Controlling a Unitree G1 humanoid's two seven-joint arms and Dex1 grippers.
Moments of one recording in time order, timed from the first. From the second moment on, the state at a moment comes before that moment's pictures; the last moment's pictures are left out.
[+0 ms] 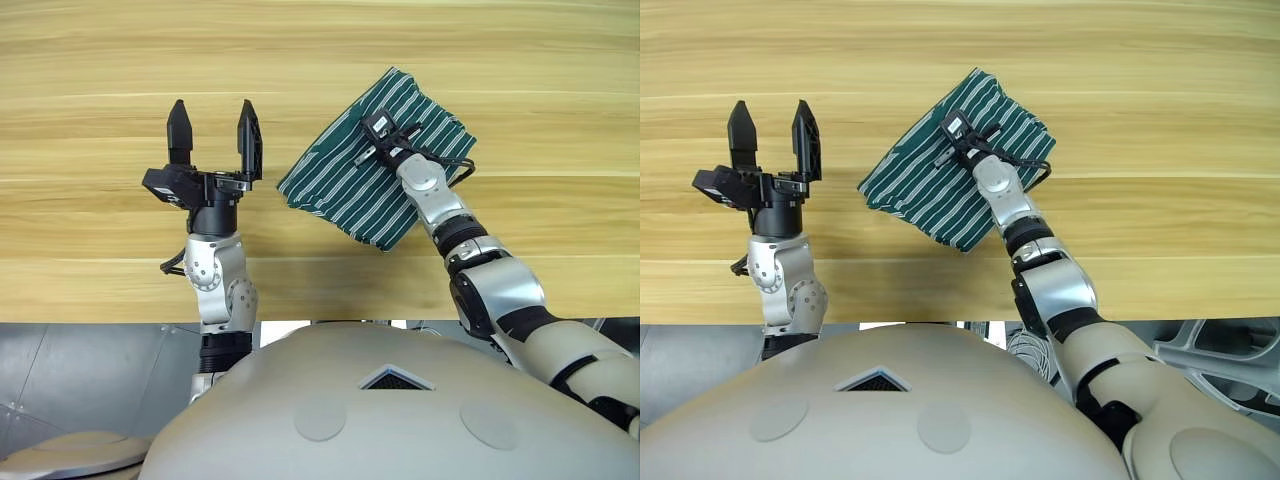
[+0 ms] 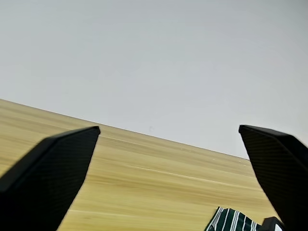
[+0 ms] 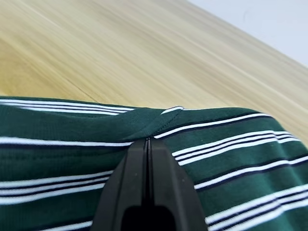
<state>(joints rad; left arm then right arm) 0.32 -0.05 -0.02 -0.12 -0.42 -0.51 -0.38 -0.51 -0.02 0.26 1.07 -0.20 -0.26 0.16</state>
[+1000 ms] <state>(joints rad) 0.27 -0.01 0.01 -0.11 -0.39 -0.49 -0.38 -0.42 -0.07 0.29 0.78 0.06 -0.70 0.73</state>
